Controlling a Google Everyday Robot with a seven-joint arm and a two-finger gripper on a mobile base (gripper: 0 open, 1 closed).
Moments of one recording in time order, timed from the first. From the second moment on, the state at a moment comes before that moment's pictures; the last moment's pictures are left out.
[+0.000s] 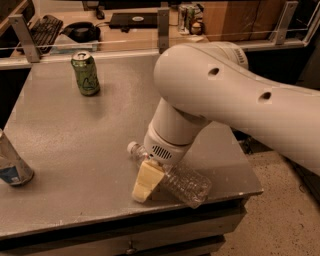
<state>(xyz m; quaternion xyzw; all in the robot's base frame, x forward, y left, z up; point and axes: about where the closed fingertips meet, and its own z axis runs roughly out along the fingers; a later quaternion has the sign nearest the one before) 0.412 0.016 0.821 -0.56 0.81 0.10 0.12</state>
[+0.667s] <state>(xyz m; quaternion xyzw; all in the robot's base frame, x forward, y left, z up) 0.442 0.006 0.847 -0.55 0.81 0.11 0.17</state>
